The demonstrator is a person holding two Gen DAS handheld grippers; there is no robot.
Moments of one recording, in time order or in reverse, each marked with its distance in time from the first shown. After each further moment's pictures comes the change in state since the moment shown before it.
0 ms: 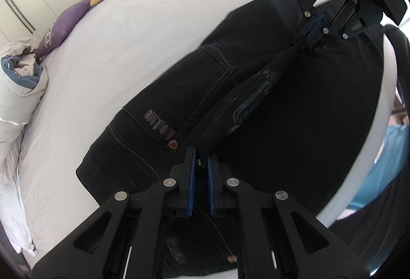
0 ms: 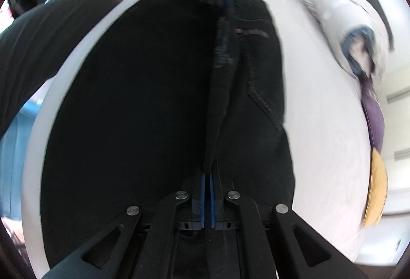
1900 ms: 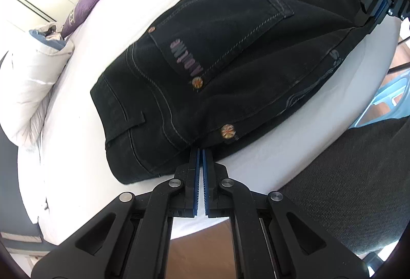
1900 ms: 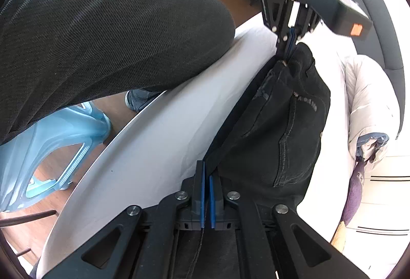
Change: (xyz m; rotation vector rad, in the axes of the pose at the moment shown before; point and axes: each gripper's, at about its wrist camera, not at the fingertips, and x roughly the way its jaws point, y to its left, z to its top) left arm 0.019 -0.031 -0.126 0.008 0.125 0.207; right arm -0.003 0.157 0.076 -0.367 -0.004 -0.091
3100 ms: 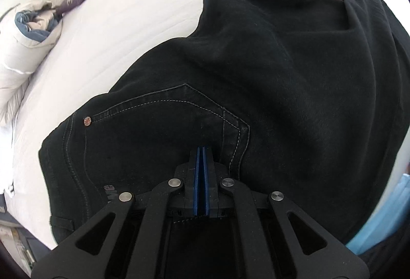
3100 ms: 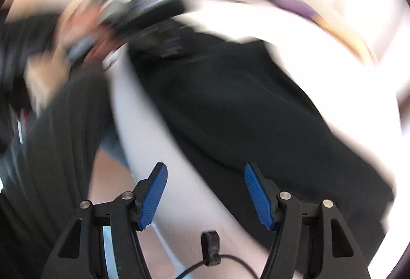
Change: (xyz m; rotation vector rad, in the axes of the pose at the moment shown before) left arm 0.045 -0.035 0.154 -0.264 0.030 -0.097; right arm -0.091 0.043 -0.185 1.451 -0.148 -0.041
